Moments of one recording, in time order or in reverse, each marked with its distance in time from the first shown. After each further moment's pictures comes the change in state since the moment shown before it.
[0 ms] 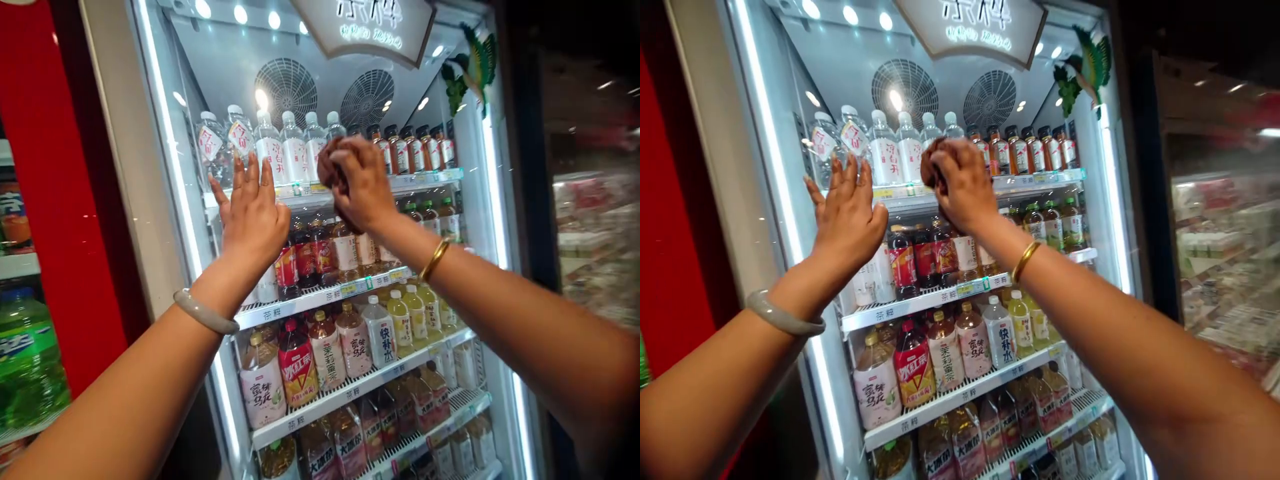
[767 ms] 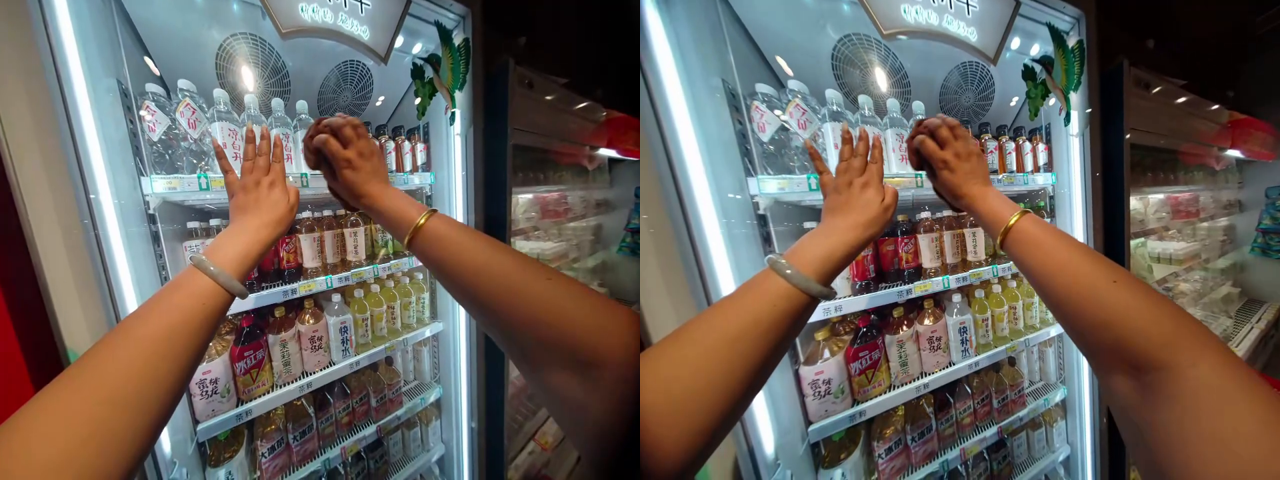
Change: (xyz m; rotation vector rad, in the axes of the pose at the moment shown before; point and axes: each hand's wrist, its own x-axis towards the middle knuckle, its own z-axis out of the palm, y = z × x) left_hand 0.034 0.101 0.041 -0.081 0.013 0.021; right_hand 0.006 0.096 -0.036 -0.017 -0.196 -0.177
